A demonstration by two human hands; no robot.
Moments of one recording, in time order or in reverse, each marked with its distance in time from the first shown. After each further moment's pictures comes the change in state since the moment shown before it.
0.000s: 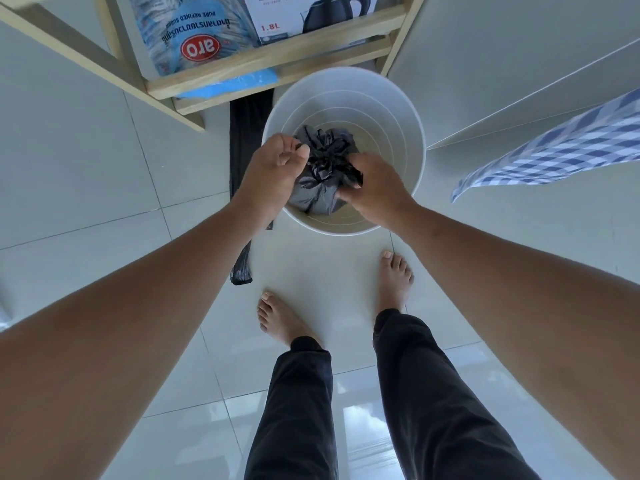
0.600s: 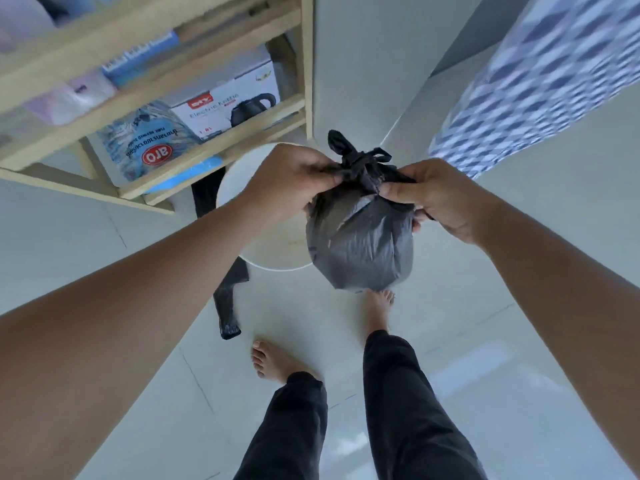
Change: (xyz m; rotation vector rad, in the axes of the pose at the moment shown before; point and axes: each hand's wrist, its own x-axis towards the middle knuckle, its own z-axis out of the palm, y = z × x) left_hand -0.040 0.162 0.068 0.306 -0.344 0.263; right_hand -0.137 -0.005 -0.189 0.595 -0.013 0.152
